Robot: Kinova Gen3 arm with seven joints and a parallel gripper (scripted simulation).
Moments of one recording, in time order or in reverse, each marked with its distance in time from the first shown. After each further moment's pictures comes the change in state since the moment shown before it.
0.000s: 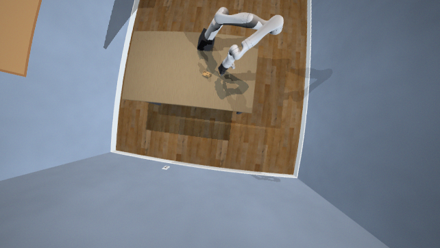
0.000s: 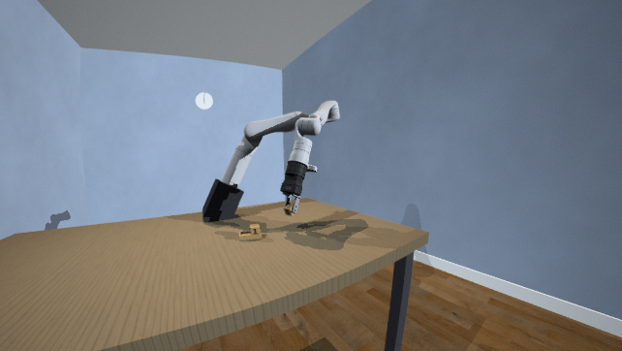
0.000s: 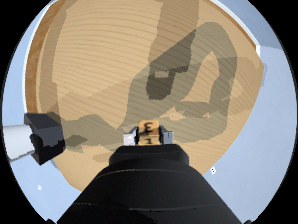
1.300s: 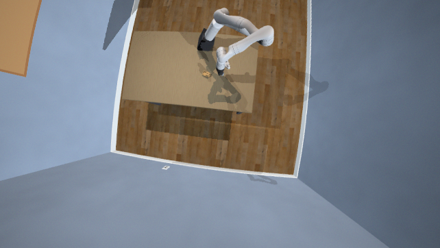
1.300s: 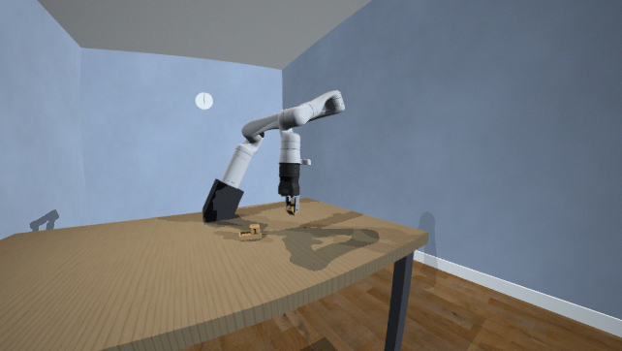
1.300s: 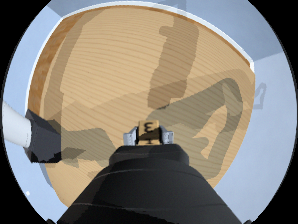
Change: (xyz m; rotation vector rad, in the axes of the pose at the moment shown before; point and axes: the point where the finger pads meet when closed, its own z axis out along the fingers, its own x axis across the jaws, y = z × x) arm 0.004 -0.004 -0.004 0.347 0.013 -0.016
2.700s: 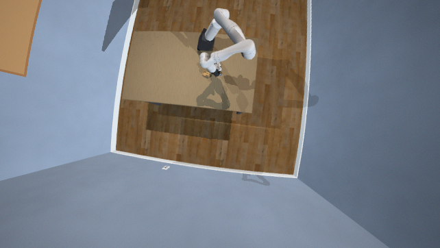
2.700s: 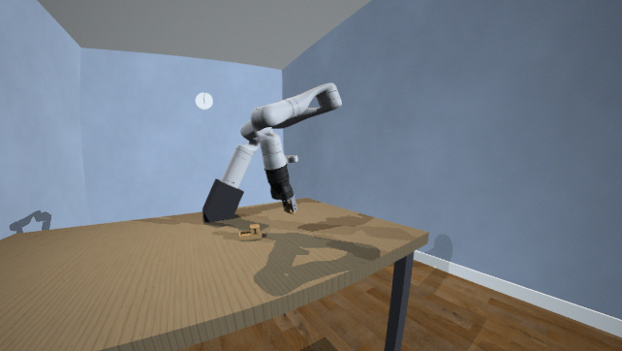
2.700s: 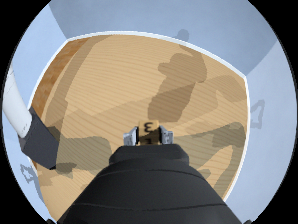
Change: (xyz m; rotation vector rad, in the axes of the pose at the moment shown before) arm 0.002 0.018 -0.005 0.349 0.025 0.028
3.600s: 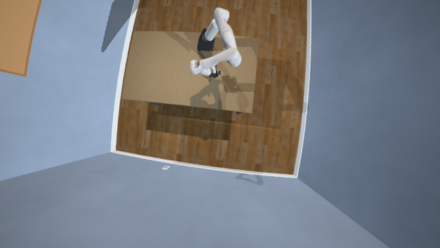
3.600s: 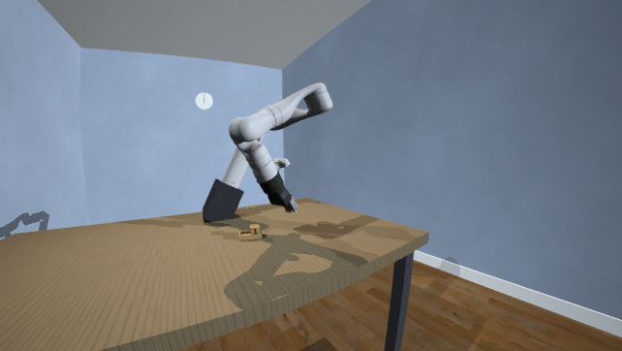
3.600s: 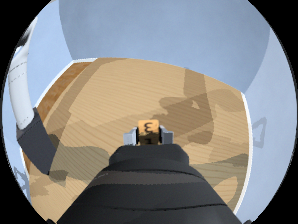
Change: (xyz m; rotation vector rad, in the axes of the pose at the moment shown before) arm 0.001 -0.001 0.000 0.305 -0.001 -0.003
